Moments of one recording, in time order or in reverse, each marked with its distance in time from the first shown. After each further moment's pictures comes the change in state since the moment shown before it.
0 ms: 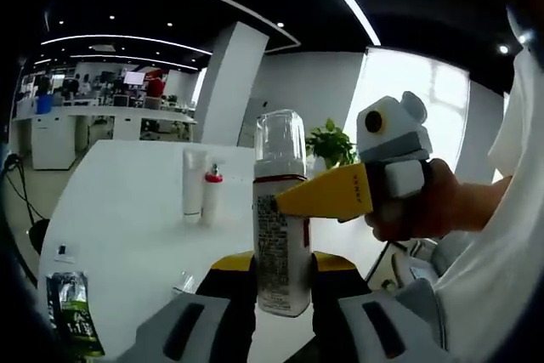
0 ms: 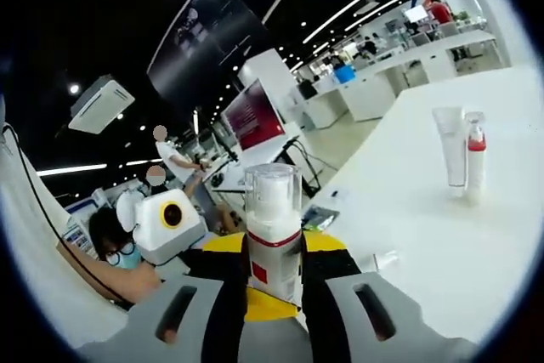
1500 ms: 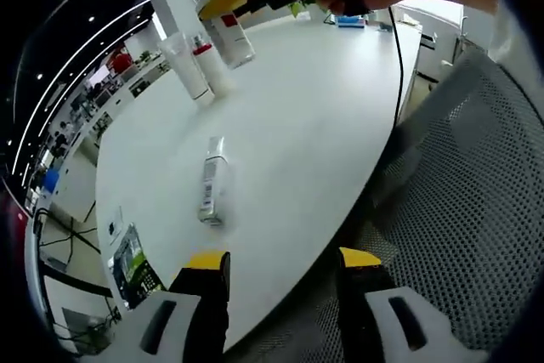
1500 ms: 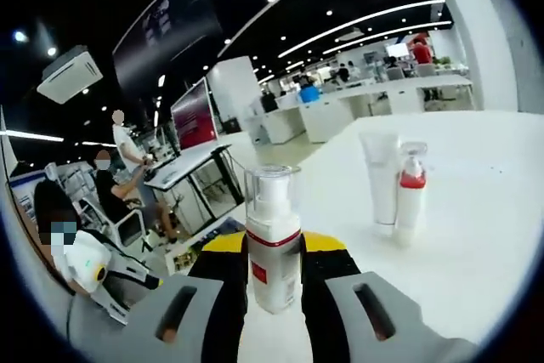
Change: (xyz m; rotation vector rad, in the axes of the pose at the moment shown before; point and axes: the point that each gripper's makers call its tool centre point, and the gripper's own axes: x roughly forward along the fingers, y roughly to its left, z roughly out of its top) left arm -0.051 0.077 -0.151 0.437 0.670 0.256; right arm 0.008 -0.135 0.019 -0.161 -0.074 -0.242
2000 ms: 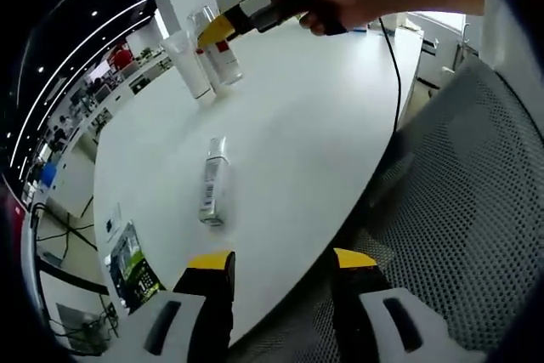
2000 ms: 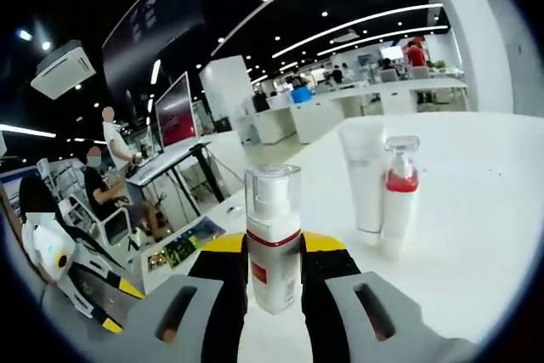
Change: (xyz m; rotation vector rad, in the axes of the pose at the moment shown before) left arm -0.001 0.000 0.002 -0.023 -0.013 -0.017; right arm 0.031 -0.047 -0.010 -0.033 -0.006 -0.051
